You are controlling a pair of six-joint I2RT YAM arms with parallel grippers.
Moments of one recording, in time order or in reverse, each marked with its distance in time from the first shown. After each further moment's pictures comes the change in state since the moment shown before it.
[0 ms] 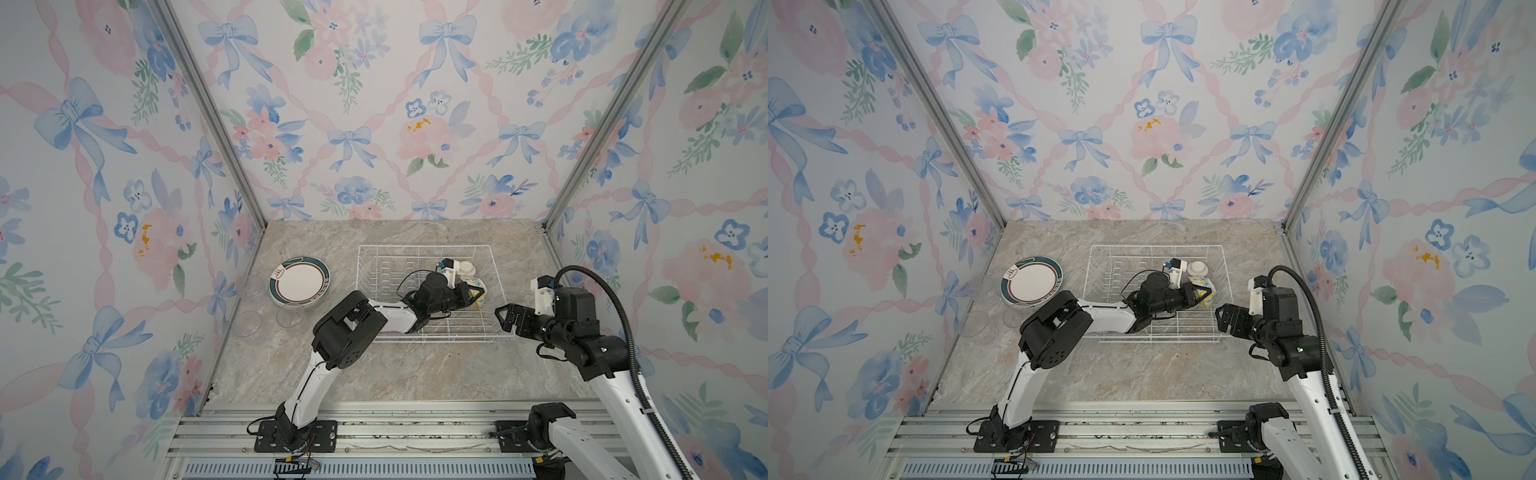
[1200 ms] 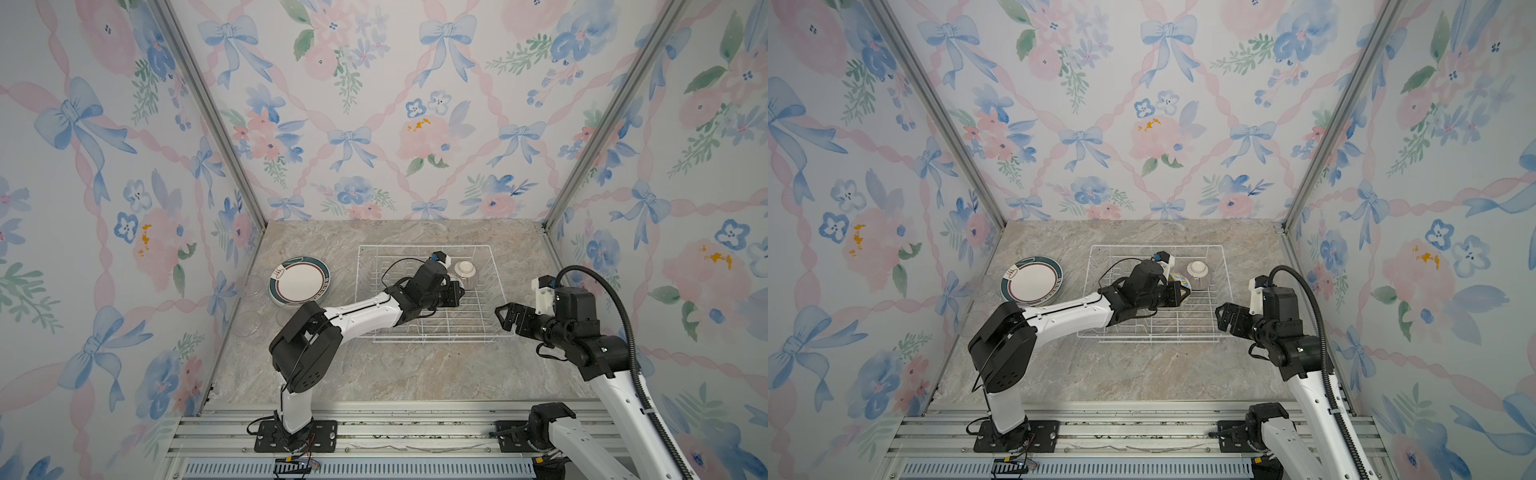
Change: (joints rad) left arm 0.002 -0.356 -0.014 -0.657 -0.203 0.307; right arm 0.000 0.006 0.003 0.001 -0.005 0.029
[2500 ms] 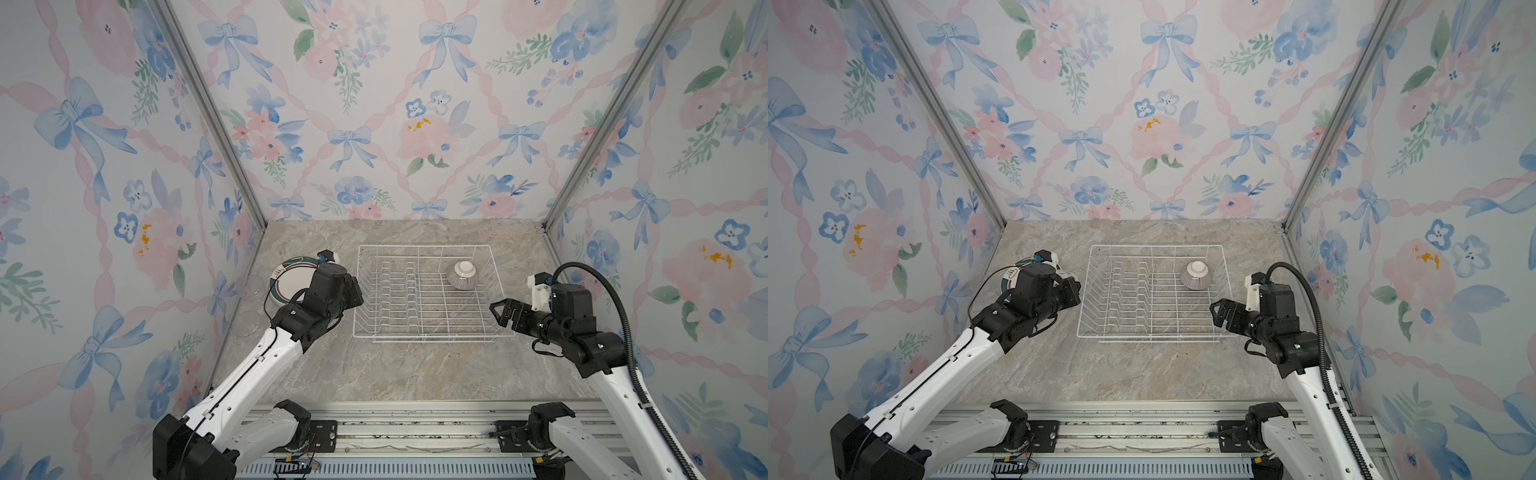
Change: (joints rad) left arm 0.396 -0.761 -0.385 -0.529 -0.266 0.094; right arm 0.049 0.019 0.007 0.050 -0.032 0.061
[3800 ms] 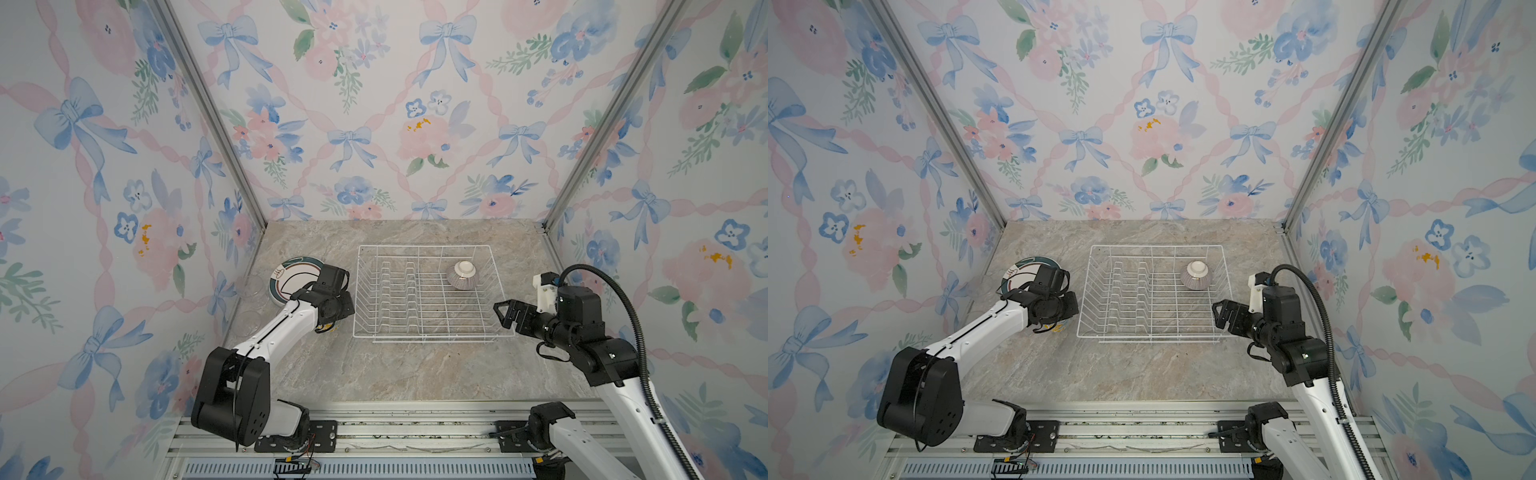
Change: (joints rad) left arm 0.173 0.355 -0.035 -0.051 0.116 0.106; right arm 0.026 -0.052 0.045 -0.054 0.052 0.002
